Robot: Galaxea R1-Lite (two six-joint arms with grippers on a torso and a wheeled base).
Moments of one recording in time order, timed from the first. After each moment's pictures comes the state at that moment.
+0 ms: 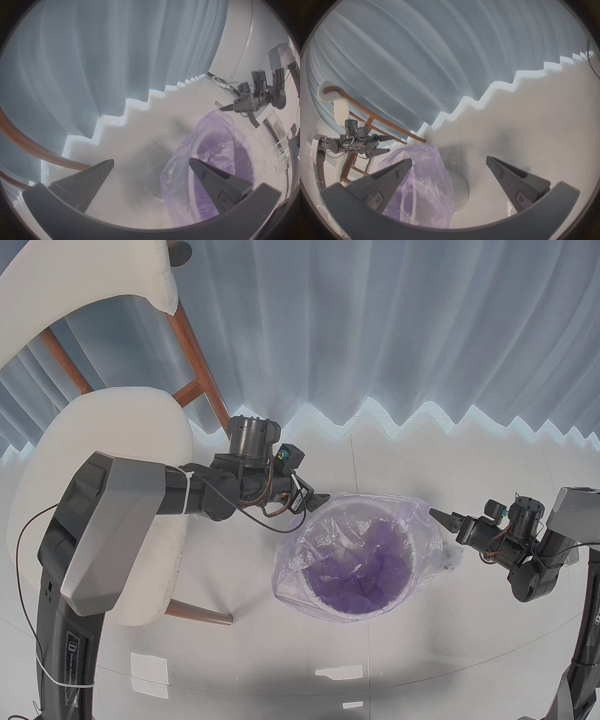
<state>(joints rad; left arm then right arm) -0.47 2.42 -1.86 -0.14 -0.15 0.39 -0.14 2.28 -0.74 -1.38 0.51 0.39</state>
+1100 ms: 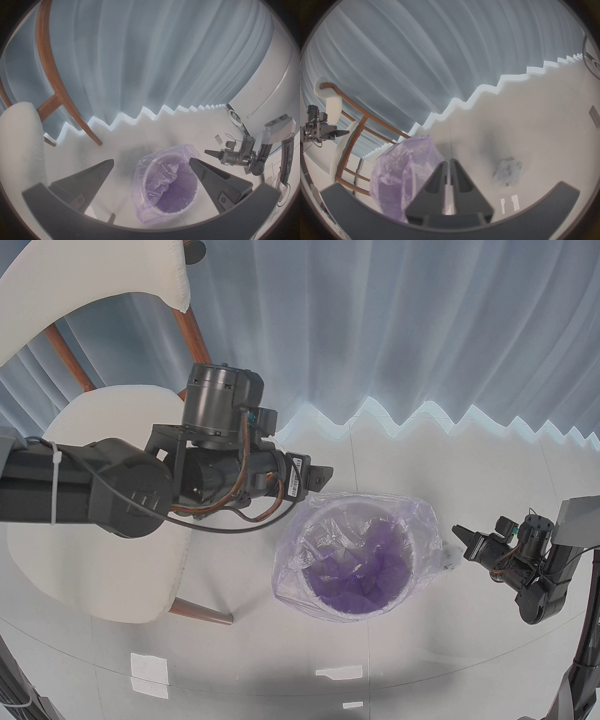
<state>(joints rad) -0.65 1.90 -1.38 -0.14 0.13 -0.08 -0.13 2.25 -0.51 -1.55 0.37 0.39</state>
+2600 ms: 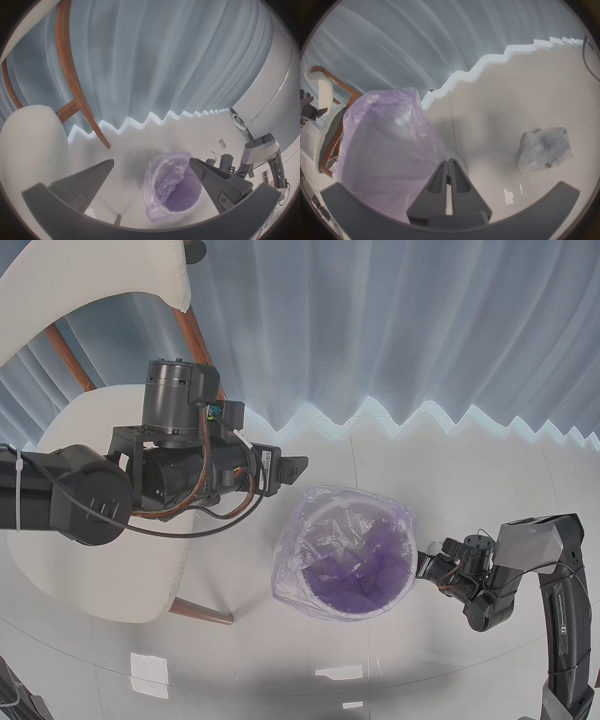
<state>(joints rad) -0.61 1.80 -1.26 -0.22 0.14 -0.07 0.03 2.58 -0.83 -1.48 0.28 0.43</state>
